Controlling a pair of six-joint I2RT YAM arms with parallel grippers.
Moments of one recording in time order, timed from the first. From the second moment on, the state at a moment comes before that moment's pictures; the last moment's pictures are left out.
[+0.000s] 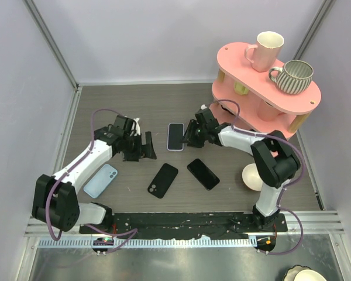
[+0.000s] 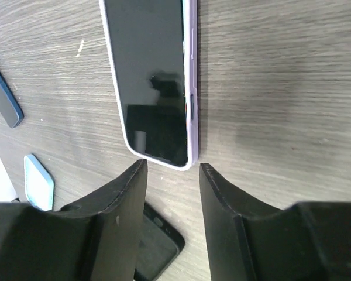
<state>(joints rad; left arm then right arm) -0.35 1.32 0.93 -0.64 0.26 -0.44 0.56 1.85 1.11 -0.11 -0.17 0.86</state>
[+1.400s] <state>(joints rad) -0.17 1.13 0.91 -0.69 0.04 -0.55 1.06 1.42 0.78 0.04 -0.16 -0.38</state>
